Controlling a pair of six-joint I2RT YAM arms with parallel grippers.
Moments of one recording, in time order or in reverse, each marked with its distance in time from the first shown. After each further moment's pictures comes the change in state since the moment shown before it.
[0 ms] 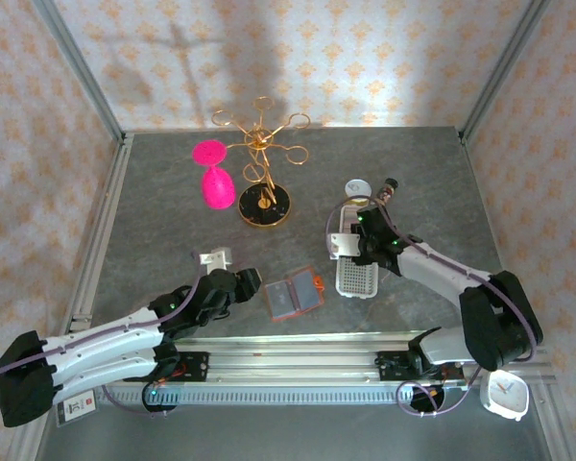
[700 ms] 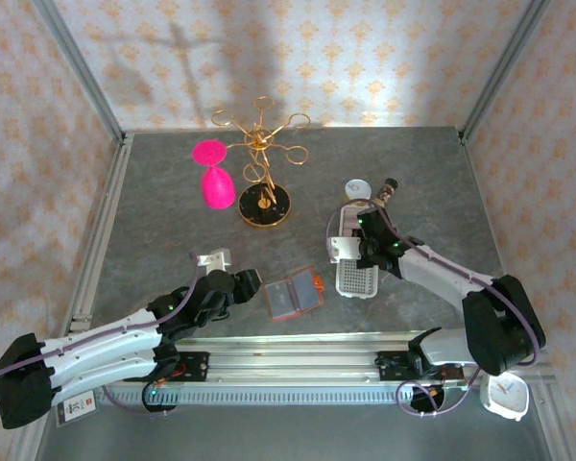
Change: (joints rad) left arm 0.000 -0.020 -0.008 0.000 0.021 -0.025; right arm 0.009 -0.023 -0.013 -0.027 0.007 -0.011
